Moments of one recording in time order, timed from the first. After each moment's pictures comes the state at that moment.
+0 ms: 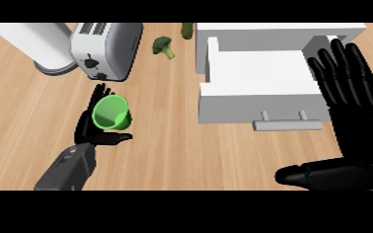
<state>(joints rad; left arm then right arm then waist) -0.55 0.19 0.28 -0.22 0.12 -0.34 -0.88 -0.14 -0.08 -0.04 -2.08 -0.15 0.11 0.20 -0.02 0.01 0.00</state>
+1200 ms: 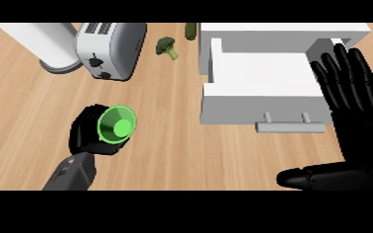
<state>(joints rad) -0.42 0.15 0.29 -0.43 0.16 -0.25 -1.01 -0.11 -0.08 -0.04 -2.09 -0.14 0.11 0.19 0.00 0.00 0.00</state>
